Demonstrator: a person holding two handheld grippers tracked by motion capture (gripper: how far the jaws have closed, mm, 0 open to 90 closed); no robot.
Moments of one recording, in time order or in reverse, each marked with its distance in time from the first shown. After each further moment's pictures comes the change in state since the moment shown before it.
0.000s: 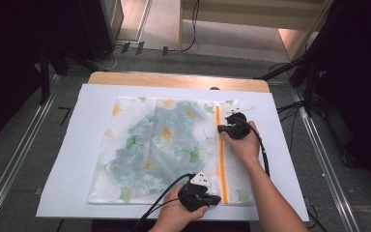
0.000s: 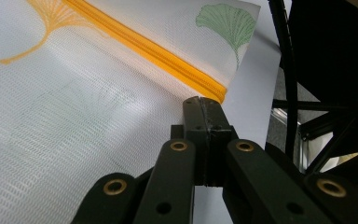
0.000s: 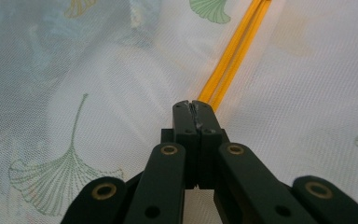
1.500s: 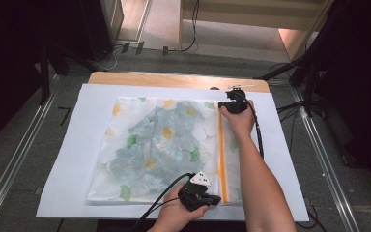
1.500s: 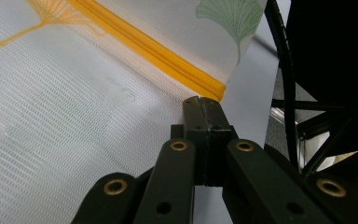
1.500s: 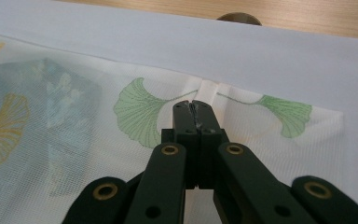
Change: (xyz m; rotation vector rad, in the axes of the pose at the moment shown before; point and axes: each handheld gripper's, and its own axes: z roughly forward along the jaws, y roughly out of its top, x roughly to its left) left arm 0.001 0.001 0.000 0.004 -0.005 -0.010; right arm -0.035 0.071 0.036 -0.064 -0.063 0.124
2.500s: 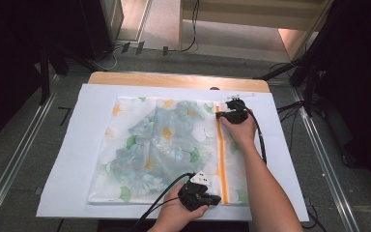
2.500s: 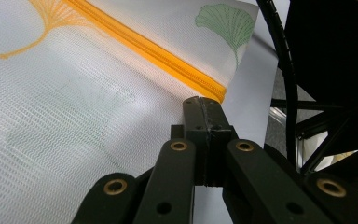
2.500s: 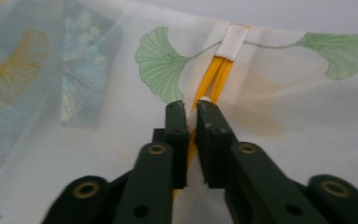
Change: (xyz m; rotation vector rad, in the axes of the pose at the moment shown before) left arm 0.001 0.001 0.000 0.004 -0.010 0.002; right arm -0.001 -0.032 0.000 0.044 0.075 -0.063
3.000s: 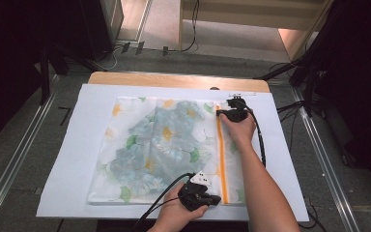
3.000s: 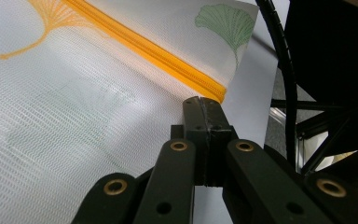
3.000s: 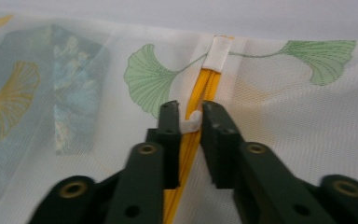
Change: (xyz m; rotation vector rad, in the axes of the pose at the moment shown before) left arm -0.001 0.000 0.000 -0.005 0.002 -0.001; right arm -0.002 0.004 0.002 -0.033 -0.016 0.114
